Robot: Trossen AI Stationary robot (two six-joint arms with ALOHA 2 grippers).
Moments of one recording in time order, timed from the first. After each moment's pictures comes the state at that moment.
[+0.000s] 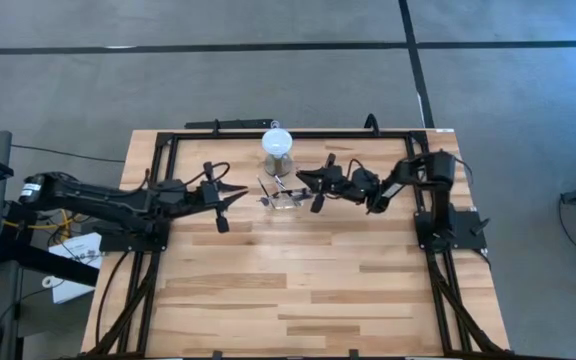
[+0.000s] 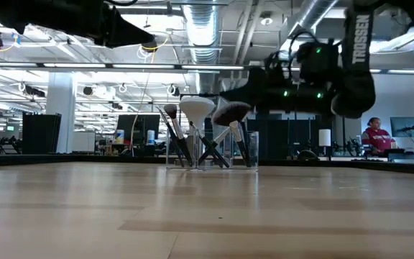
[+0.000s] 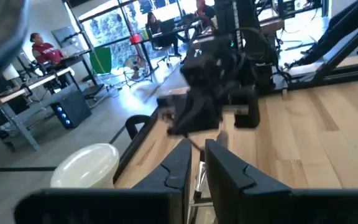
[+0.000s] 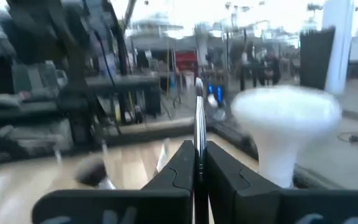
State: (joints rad) left arm -0.08 0.87 0.41 0.39 -0.37 0.31; right arm -0.26 1.95 0.54 1.57 0.00 0.00
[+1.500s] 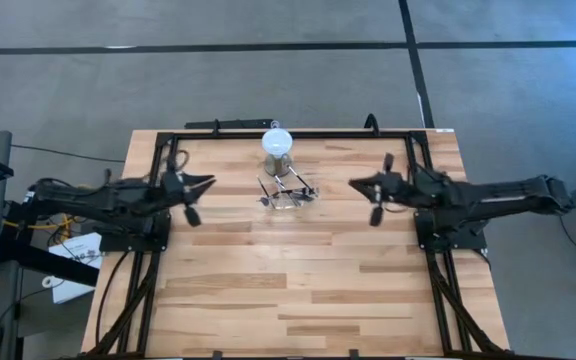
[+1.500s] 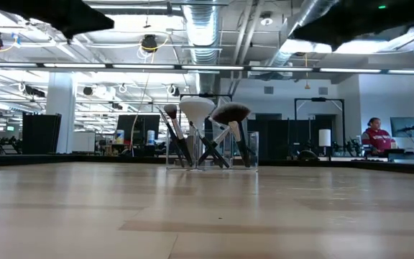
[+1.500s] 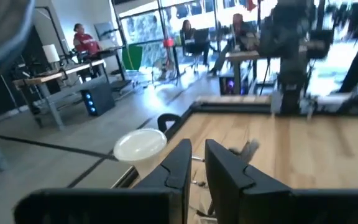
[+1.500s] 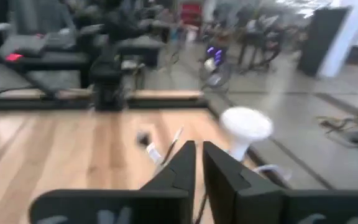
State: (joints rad) left arm -0.17 0.44 0.41 0.00 -0.59 0.19; right arm -0.01 0.73 0.45 0.19 0.26 -0.14
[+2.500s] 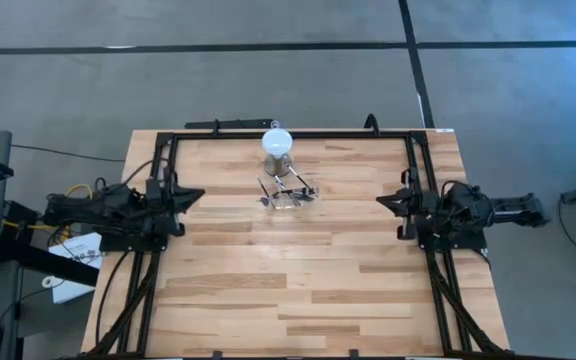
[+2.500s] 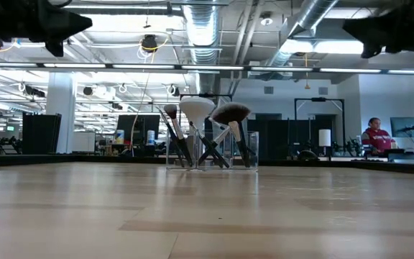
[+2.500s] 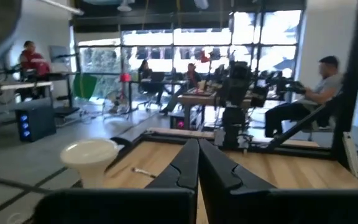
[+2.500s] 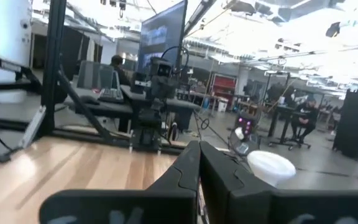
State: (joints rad) left arm -0.17 0.01 0.20 -0.02 -0.38 0.08; right arm 0.08 0.05 0.12 0.11 0.13 -0.27
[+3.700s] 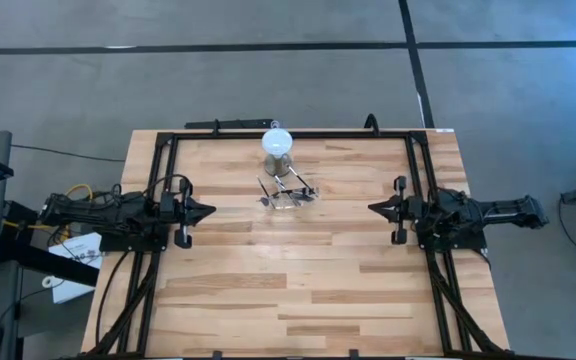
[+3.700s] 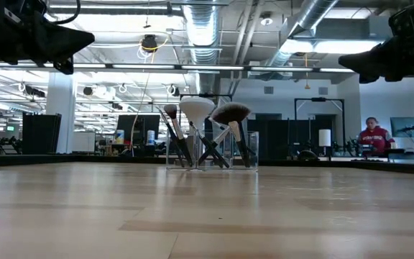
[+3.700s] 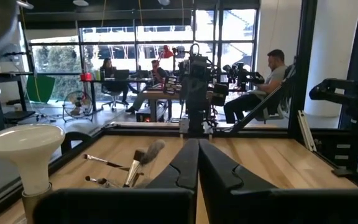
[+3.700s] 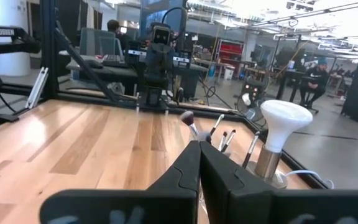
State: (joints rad) left arm -0.16 0.06 0.00 0.20 -0.20 0.07; right arm 0.07 0.01 0.01 0.04 0.13 -0.21
